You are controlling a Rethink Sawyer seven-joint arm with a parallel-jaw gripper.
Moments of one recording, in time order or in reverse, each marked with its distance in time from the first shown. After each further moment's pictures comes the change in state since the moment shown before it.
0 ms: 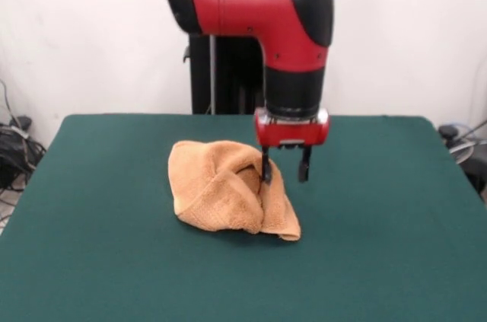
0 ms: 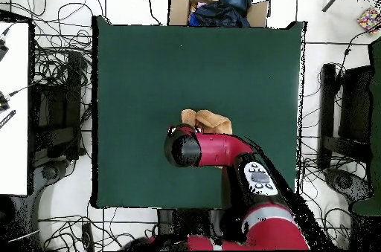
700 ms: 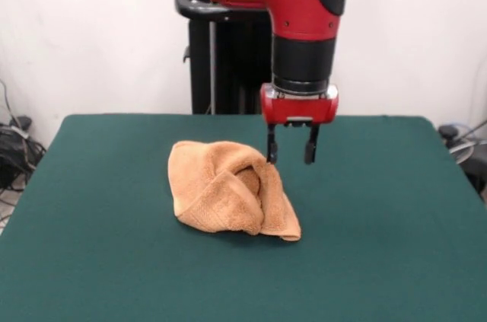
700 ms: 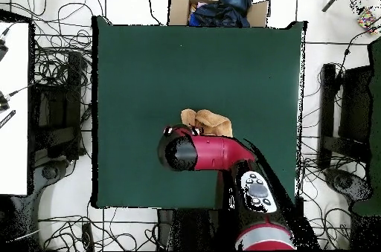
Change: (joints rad) arm 0.040 -0.086 -0.022 0.035 0.024 0.025 0.000
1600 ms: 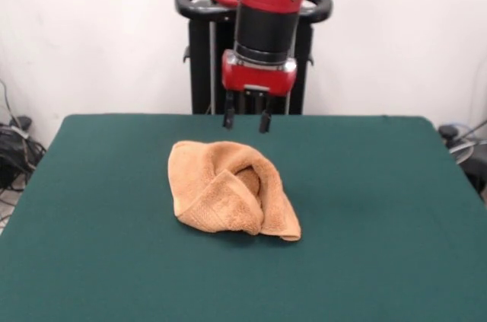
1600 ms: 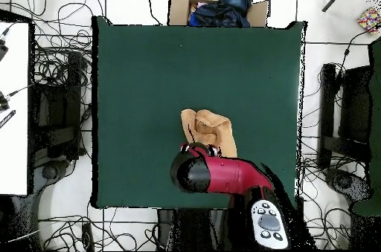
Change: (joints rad) arm -0.002 -0.064 -0.139 0.087 -0.039 -0.021 0.000
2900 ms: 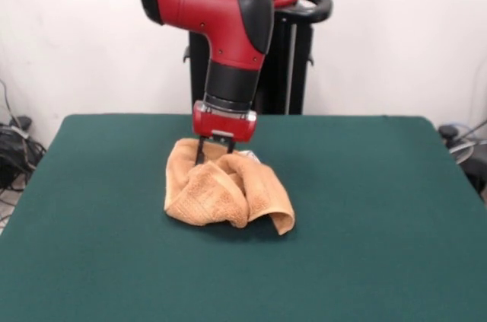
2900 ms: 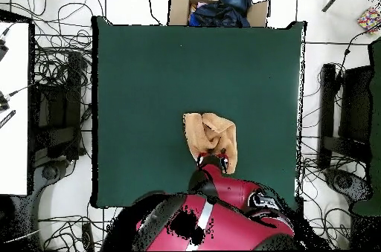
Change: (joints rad) arm -0.001 0.371 -0.161 -0.019 -0.048 -0.588 0.000
